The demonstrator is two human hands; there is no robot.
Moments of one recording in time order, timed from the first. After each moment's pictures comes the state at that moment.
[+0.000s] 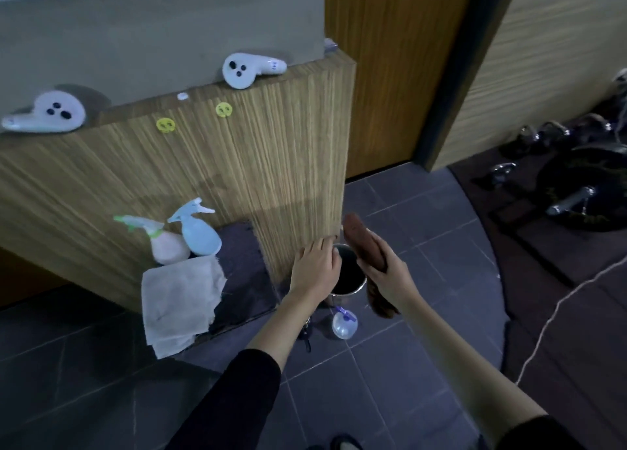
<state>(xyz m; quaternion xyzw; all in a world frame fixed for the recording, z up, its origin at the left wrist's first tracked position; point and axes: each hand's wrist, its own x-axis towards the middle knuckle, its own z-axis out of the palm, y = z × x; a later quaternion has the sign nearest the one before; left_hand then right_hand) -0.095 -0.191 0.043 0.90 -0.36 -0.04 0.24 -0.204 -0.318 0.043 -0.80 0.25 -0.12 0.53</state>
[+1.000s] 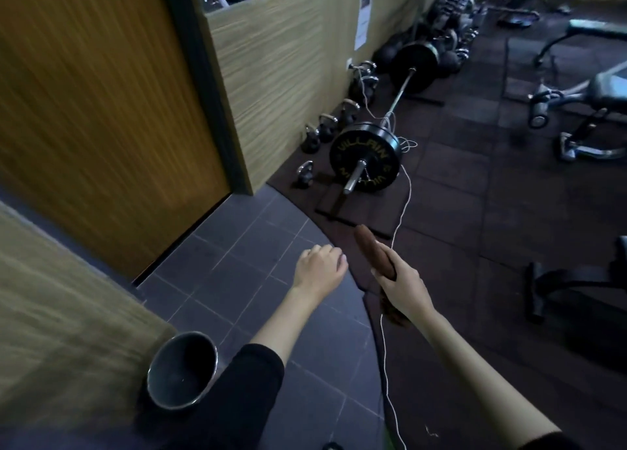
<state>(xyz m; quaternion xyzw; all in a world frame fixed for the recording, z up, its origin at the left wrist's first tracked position) -0.330 -0.615 0.065 0.69 -0.70 0.01 0.17 -0.513 -0.627 0.079 -0.69 0.58 -0.21 0.38</state>
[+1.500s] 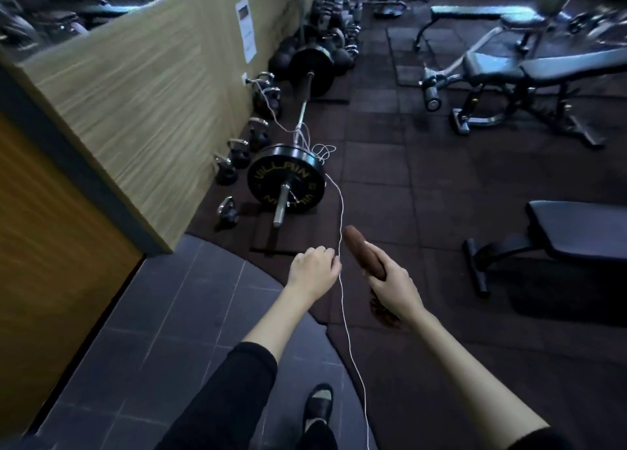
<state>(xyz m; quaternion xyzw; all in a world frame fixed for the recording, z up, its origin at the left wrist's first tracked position) -0.410 -0.855 0.049 0.57 -0.80 0.01 0.18 -0.579 -0.799 0.079 -0.58 0.69 -0.27 0.35</state>
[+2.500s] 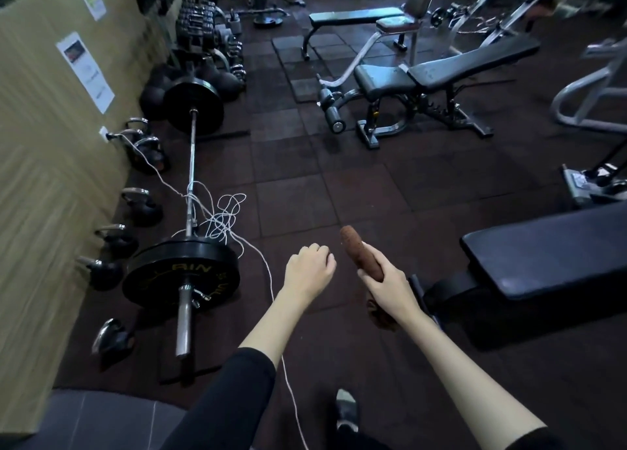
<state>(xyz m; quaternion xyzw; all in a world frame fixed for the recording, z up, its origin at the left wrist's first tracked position) -0.676 -1.269 0.064 0.46 -0.87 -0.08 0.16 -0.817 -1.161 0.079 -0.45 0.76 -0.36 0.31</state>
